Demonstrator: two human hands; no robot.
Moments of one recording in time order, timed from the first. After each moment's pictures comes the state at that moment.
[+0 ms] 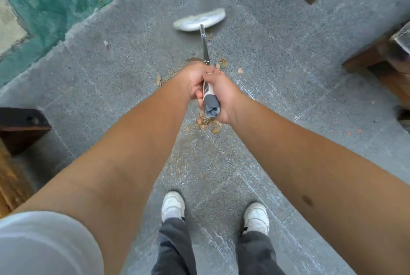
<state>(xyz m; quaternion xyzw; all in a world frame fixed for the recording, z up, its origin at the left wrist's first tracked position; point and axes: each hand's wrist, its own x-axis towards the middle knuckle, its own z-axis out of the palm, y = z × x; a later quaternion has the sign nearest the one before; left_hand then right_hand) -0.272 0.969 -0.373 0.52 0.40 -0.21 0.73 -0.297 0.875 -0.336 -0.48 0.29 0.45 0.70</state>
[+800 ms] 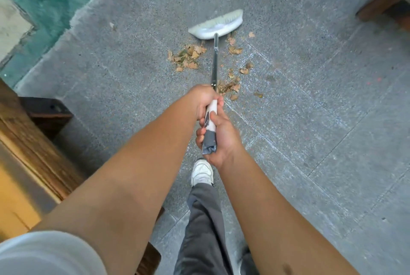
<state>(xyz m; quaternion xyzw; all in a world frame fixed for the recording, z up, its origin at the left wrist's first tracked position) -0.444 0.995 -0.403 0.58 0.42 -0.35 0.60 -0.530 0.913 -0.356 -0.25 0.41 0.36 0.80</state>
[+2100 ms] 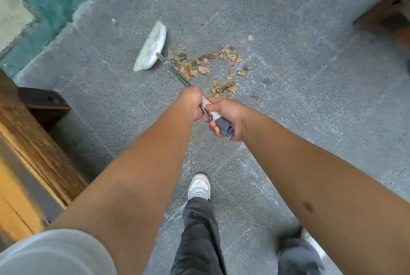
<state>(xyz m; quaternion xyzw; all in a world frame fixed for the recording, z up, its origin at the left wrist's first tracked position) -0.451 0.983 -0.397 0.49 0.54 -0.18 0.65 -0.464 0.870 -0.352 -0.52 0.26 0.57 0.58</state>
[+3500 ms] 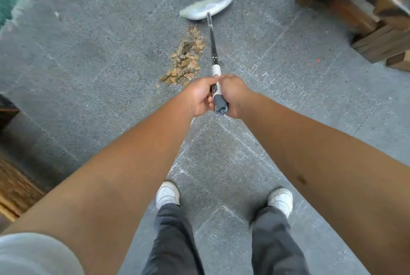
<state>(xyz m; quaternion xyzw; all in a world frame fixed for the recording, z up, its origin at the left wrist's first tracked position) -0.480 0.780 -0.382 0.48 0.39 -0.33 0.71 -0.471 0.692 -0.362 -0.60 0.35 0.36 0.62</state>
